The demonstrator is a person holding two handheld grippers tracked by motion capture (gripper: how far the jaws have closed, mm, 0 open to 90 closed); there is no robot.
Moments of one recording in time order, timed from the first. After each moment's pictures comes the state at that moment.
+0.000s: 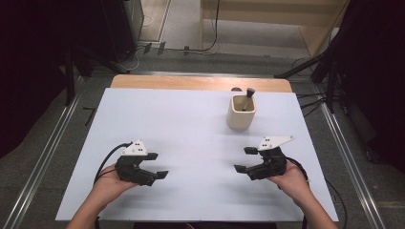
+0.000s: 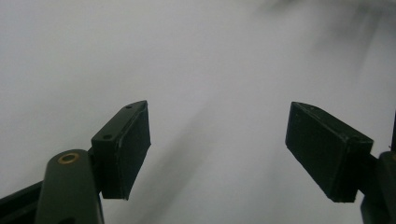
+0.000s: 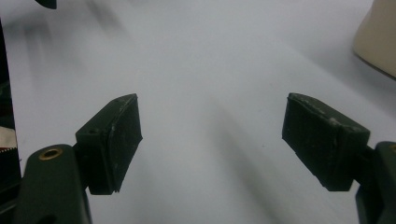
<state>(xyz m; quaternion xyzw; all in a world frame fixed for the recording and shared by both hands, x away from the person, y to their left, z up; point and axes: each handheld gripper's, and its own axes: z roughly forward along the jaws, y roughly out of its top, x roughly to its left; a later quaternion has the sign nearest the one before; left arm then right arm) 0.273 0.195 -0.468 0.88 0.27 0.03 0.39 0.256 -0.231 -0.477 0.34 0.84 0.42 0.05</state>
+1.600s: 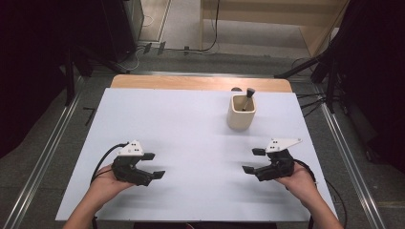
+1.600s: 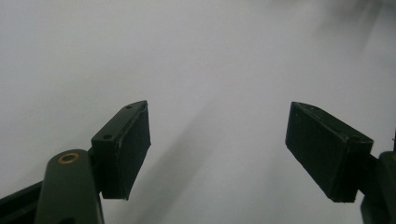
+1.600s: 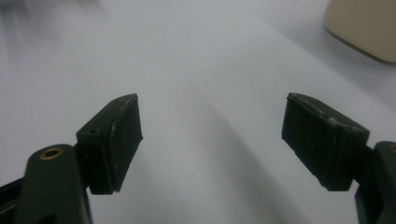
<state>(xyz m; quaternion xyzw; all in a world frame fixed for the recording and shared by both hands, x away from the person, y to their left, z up) 0.274 0.204 -0.470 0.88 0.27 0.03 0.39 0.254 -0.253 -0.487 0.34 0.84 0.41 0.07</state>
